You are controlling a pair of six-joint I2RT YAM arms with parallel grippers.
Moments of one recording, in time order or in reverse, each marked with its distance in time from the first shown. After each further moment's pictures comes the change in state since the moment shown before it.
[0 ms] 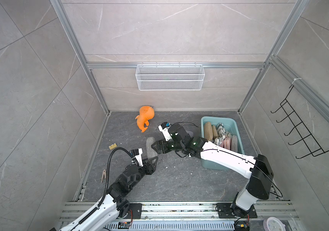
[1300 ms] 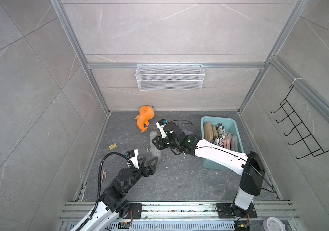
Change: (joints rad) left arm 0.004 -0.238 0.028 -0.192 -0.016 0.039; right arm 0.000 0.084 0.100 -0.016 0.124 -0.002
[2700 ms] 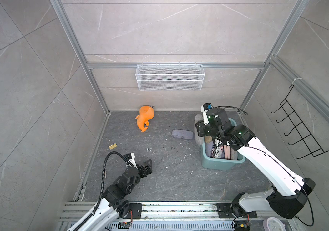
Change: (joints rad) left arm 0.000 0.127 -0.008 -0.172 -0.216 -0.135; right arm -0.294 -0.420 0.027 -0.509 0.310 -0.201
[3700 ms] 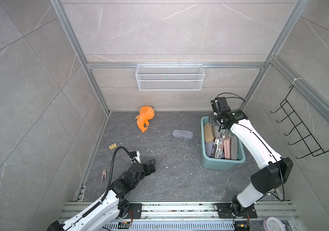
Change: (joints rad) left arm 0.000 0.208 0.023 0.126 0.055 0.006; right arm -0.315 0.303 0.142 -0.076 0.130 -0.094
